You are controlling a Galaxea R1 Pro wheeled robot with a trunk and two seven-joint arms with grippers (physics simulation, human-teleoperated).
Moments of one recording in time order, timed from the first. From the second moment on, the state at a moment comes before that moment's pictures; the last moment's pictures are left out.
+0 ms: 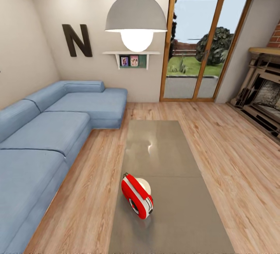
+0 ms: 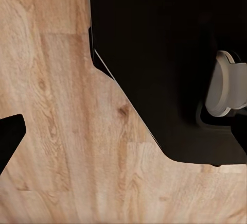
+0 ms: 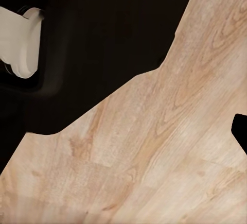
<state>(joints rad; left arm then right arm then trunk) 0.01 0.00 0.01 -0.03 0.00 -0.05 0.00 0.00 0.01 0.35 0.00 -0.02 -0.03 0.02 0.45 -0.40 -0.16</state>
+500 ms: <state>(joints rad) 0.01 0.00 0.01 -0.03 0.00 -0.05 0.00 0.00 0.01 0.35 0.00 -0.02 -0.03 0.02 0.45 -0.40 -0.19</state>
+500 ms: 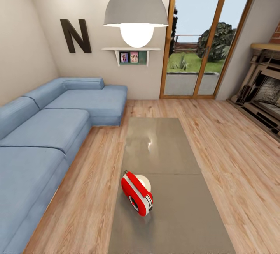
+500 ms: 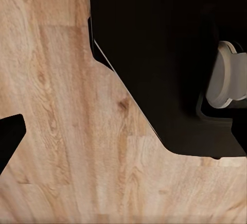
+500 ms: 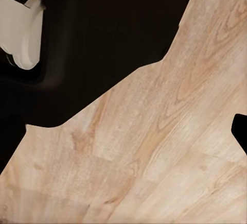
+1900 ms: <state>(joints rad) 0.01 0.00 0.01 -0.03 0.00 -0.05 0.00 0.00 0.01 0.35 0.00 -0.02 -0.03 0.02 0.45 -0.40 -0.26</state>
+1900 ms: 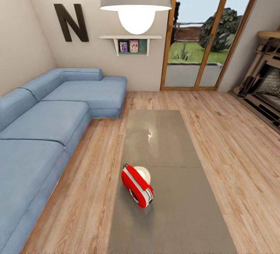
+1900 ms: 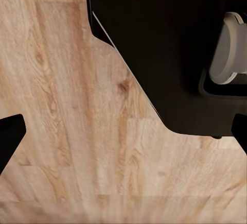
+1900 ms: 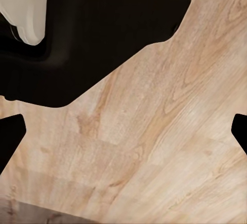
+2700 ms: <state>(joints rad) 0.01 0.00 0.01 -0.03 0.00 -0.05 0.00 0.00 0.01 0.35 0.00 -0.02 -0.03 0.02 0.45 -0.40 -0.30</state>
